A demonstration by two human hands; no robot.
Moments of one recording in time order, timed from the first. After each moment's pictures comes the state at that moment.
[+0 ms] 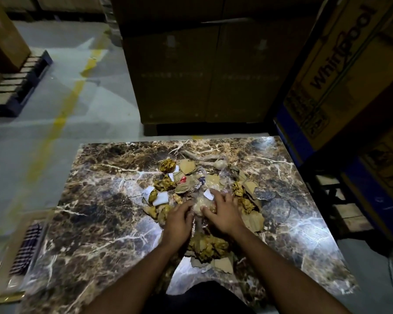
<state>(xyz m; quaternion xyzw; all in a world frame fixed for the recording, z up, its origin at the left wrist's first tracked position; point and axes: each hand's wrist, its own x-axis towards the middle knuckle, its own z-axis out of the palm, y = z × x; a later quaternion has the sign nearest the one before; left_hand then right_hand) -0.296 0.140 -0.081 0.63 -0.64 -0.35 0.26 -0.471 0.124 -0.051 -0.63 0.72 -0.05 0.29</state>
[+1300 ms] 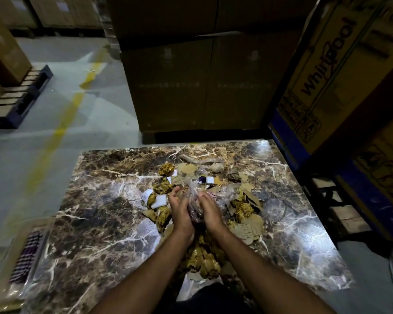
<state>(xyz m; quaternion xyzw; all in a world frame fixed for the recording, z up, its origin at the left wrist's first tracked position) -0.340 0.136 -0.025 0.53 -0.20 -0.60 0.57 -0.417 0.140 -0.017 -0.40 0.63 -0.40 0.54</state>
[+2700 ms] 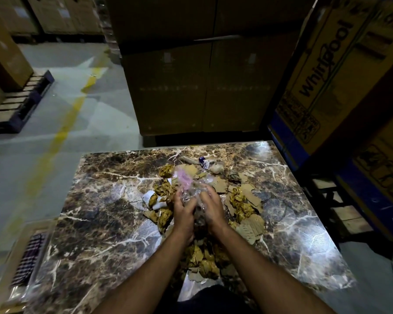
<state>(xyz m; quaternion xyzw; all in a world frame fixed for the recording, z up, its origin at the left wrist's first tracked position) -0.335 0.146 -0.007 0.53 -0.26 -0.63 0.51 -0.414 0.139 0.005 -0.38 0.60 -0.47 0.52</state>
